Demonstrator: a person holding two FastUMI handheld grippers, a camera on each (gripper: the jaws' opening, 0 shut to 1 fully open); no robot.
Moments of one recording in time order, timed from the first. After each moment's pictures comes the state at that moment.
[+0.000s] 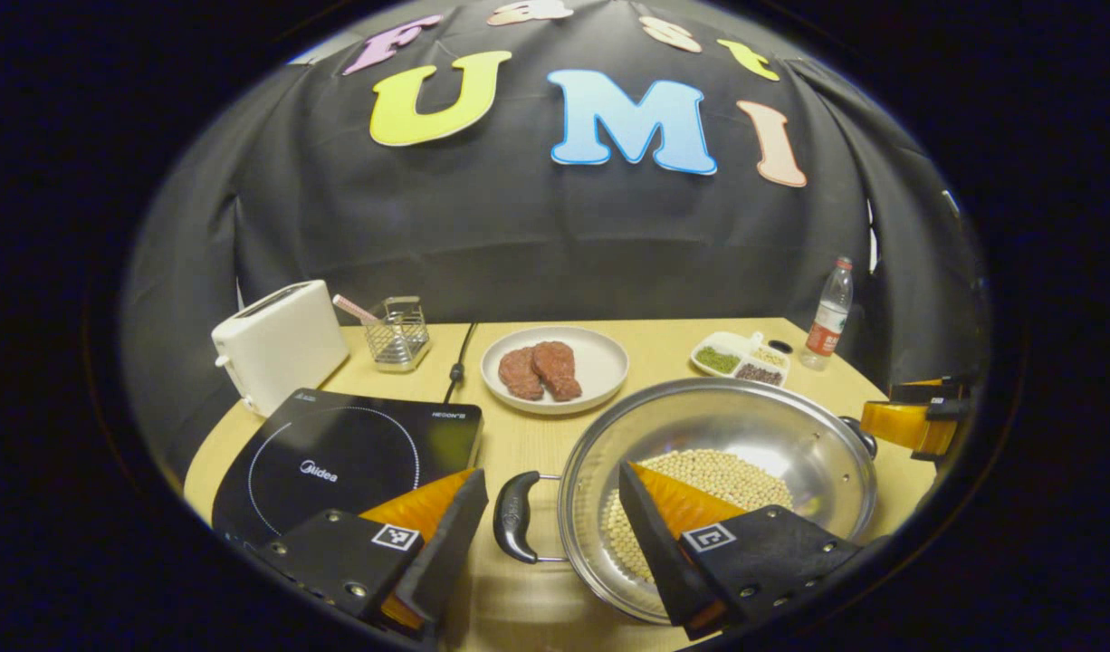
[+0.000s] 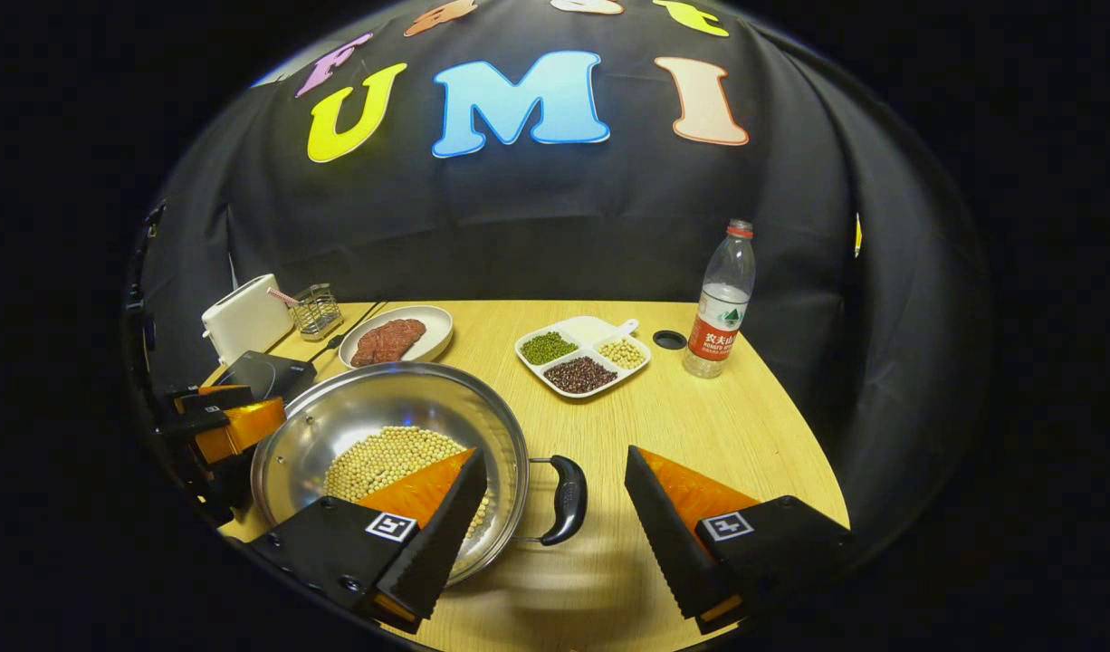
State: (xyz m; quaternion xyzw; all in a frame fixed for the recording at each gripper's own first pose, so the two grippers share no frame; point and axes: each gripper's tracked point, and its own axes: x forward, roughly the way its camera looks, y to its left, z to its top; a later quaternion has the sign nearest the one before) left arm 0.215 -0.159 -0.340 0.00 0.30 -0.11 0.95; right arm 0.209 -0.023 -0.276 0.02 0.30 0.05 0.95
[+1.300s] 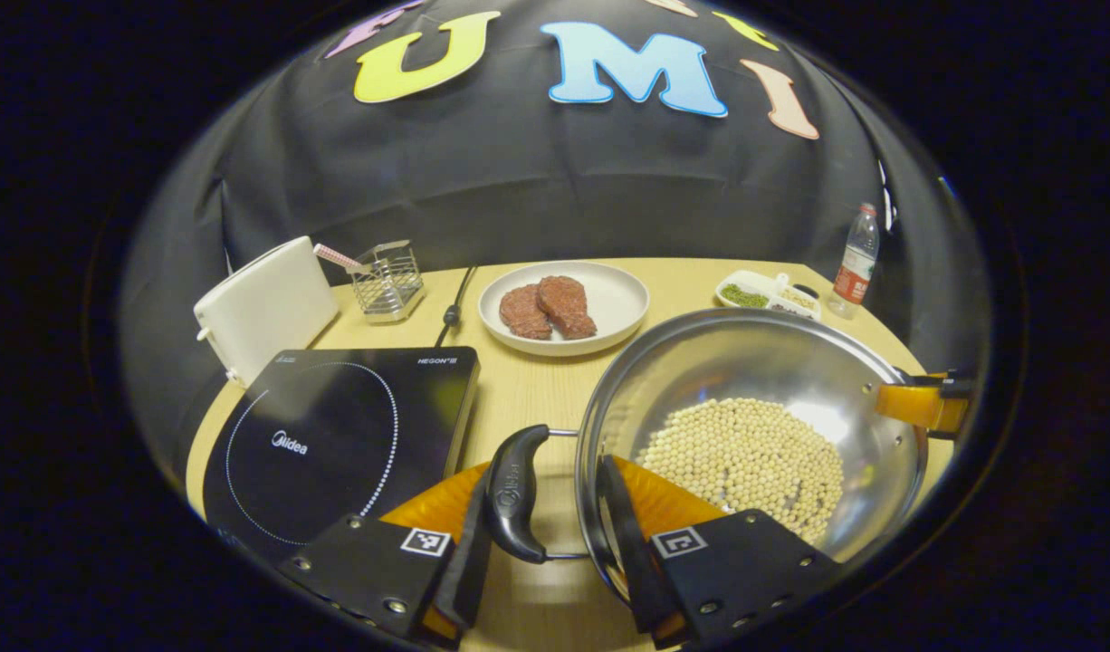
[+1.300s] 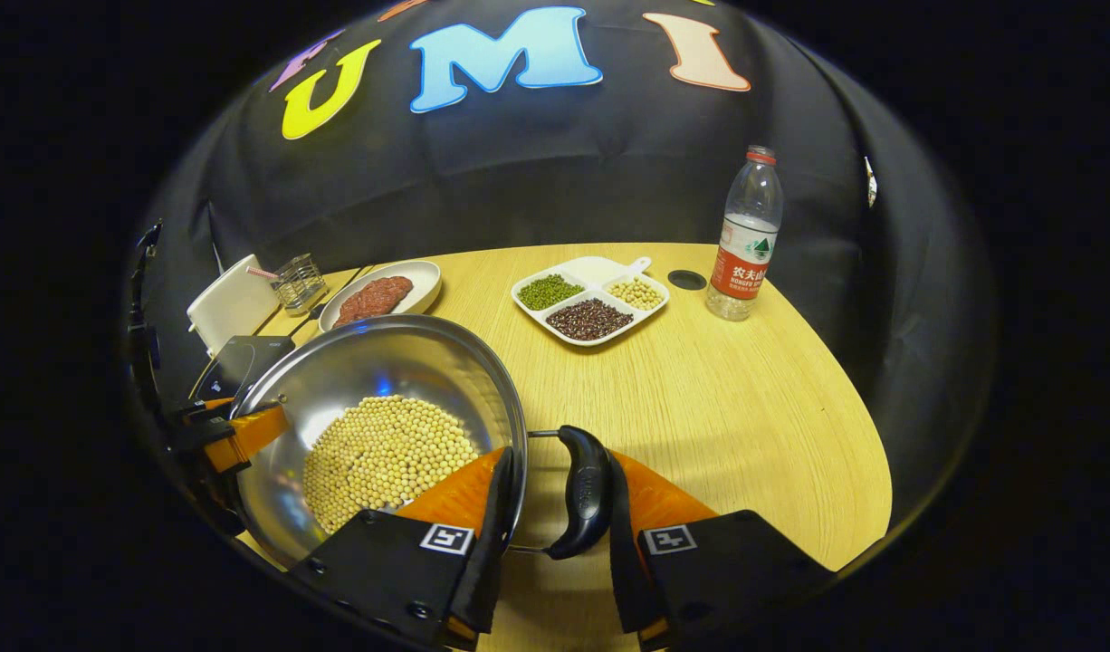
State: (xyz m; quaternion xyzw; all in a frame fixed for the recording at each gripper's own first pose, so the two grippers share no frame) left arm 0.218 -0.154 -0.393 0.02 0.37 -0.10 0.92; right arm 0.214 -0.006 -0.325 0.04 0.37 0.05 0.93
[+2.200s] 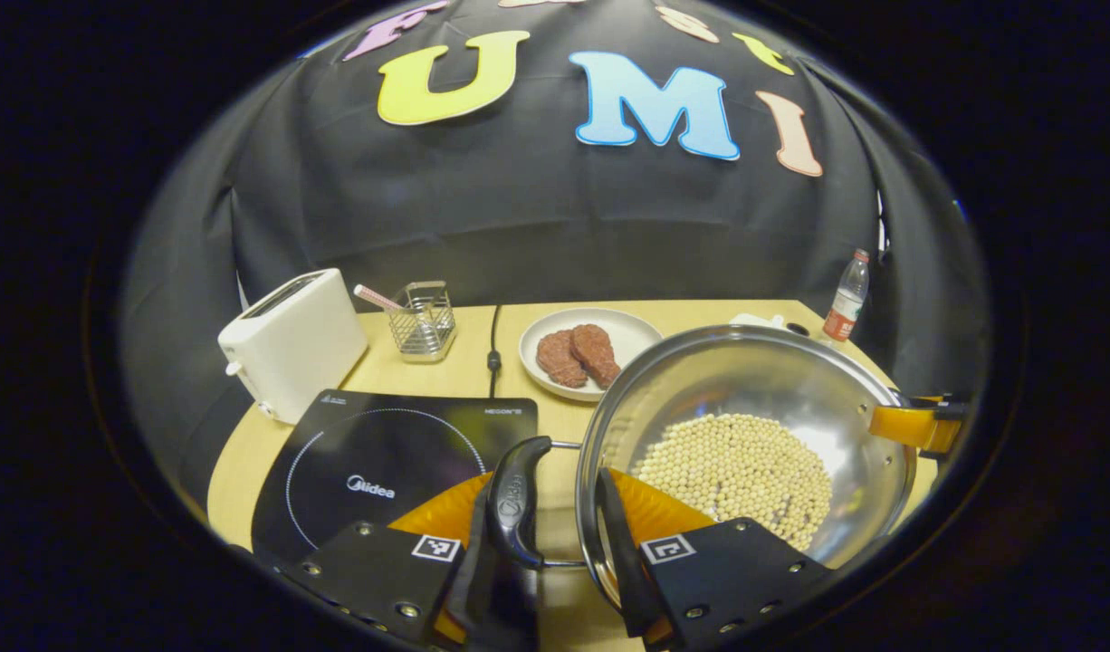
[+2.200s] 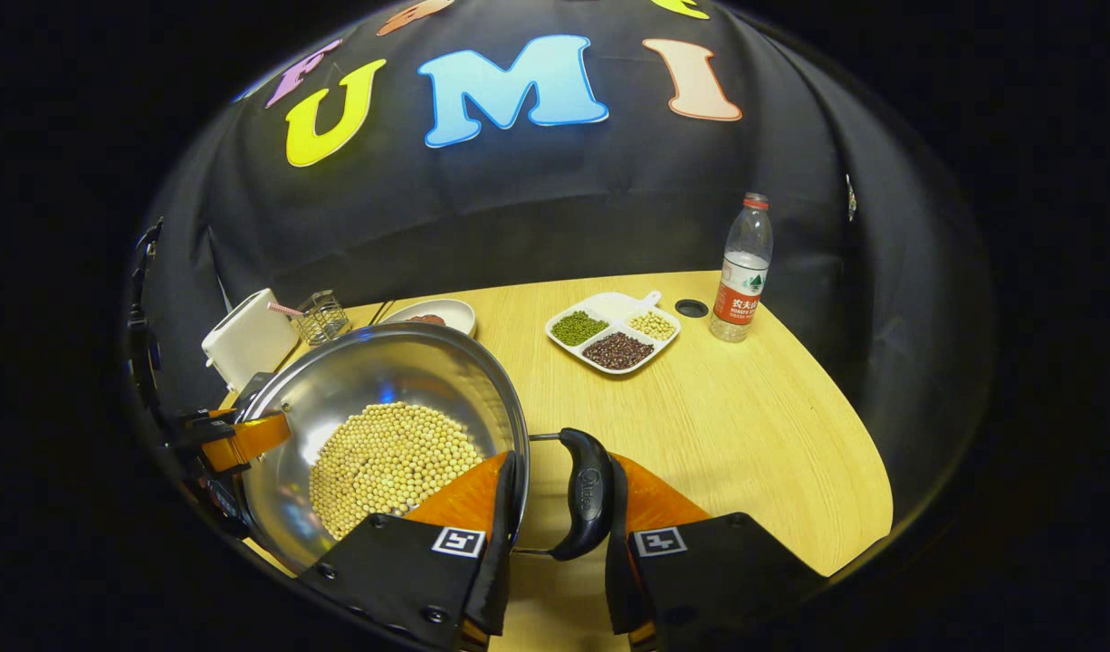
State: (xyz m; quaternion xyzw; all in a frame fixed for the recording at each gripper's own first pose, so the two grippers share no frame) left arm 0.229 -0.088 -0.326 0.02 0.34 -0.12 0.93; right arm 0.185 0.051 -0.260 0.06 0.33 0.02 0.94
